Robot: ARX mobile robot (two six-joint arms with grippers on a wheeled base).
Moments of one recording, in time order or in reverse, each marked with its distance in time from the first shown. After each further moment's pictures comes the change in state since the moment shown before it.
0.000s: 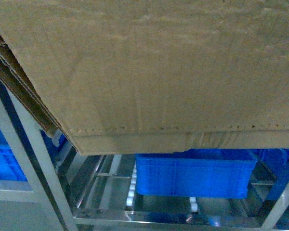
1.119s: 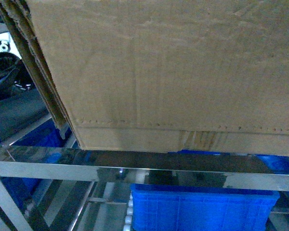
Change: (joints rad) left arm 0.016 0.216 0.236 -0.150 0.045 0.015; right arm -0.001 0.157 0.105 -0.066 -0.016 0.008
